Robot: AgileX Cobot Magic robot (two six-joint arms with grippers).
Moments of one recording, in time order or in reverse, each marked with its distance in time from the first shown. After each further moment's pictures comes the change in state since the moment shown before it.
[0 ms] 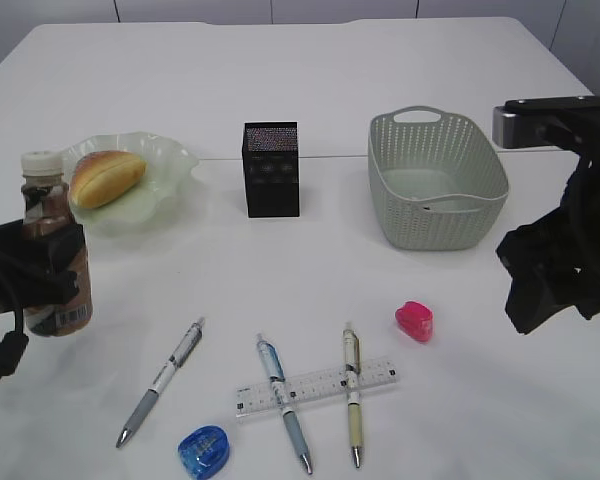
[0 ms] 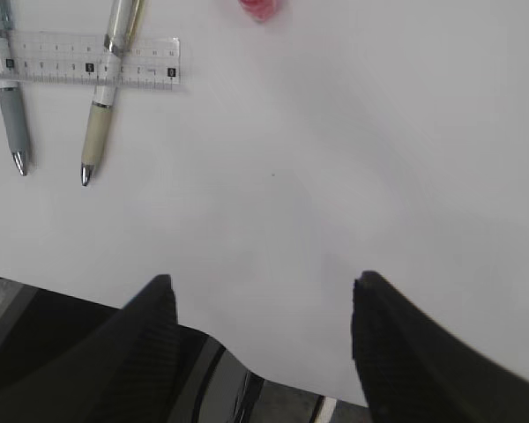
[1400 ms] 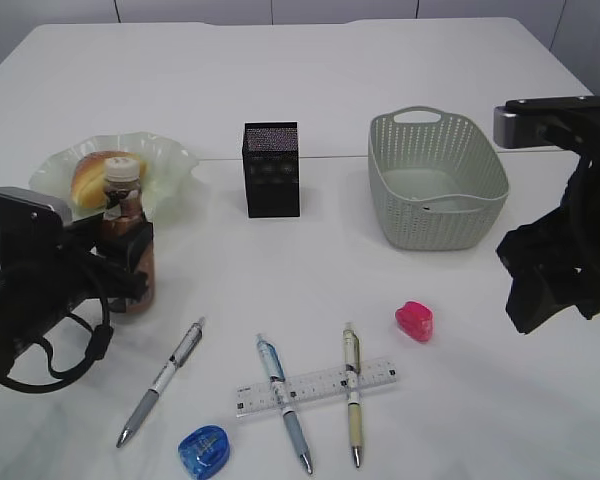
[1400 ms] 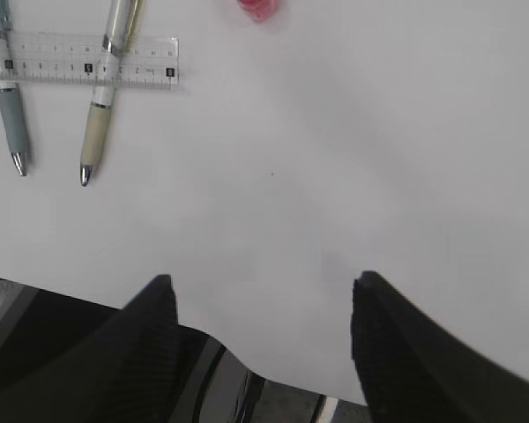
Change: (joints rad) left arm 0.000 0.429 -0.220 0.100 -0.222 0.031; right arm 0.000 0.000 0.000 0.000 0.002 0.006
